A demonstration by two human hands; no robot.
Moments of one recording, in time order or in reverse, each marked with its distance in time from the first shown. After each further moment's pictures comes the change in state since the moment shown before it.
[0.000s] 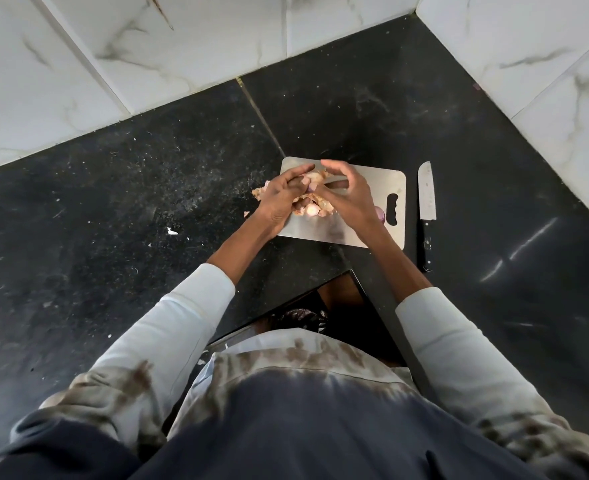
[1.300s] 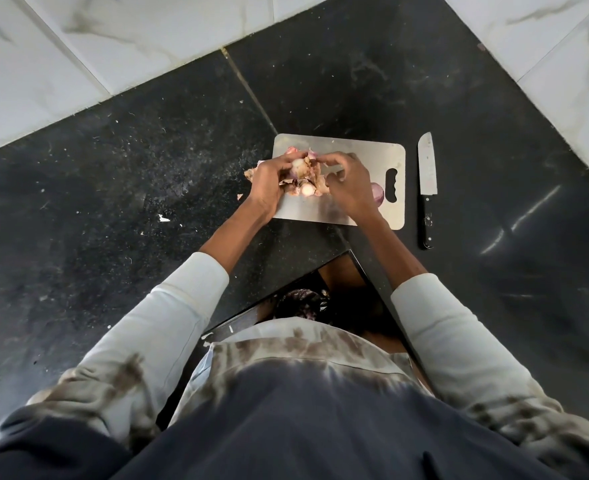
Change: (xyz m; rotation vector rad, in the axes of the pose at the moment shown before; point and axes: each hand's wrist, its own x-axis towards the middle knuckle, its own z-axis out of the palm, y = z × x) left_hand 0.007 -0.004 0.002 -0.057 0.121 -0.062; right_hand -0.002 0.018 0.006 -0.241 0.049 0.025
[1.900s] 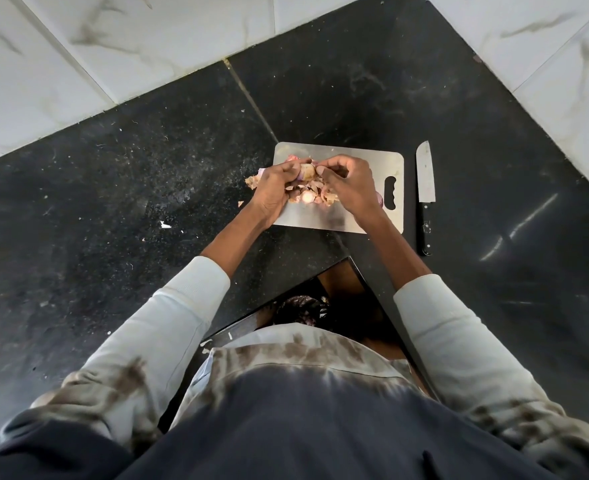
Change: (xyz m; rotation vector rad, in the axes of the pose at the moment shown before) left_hand 0.003 -0.001 -0.002 0.120 -0.074 0.015; right_hand 0.005 -0.013 -0.013 0.186 0.016 0.029
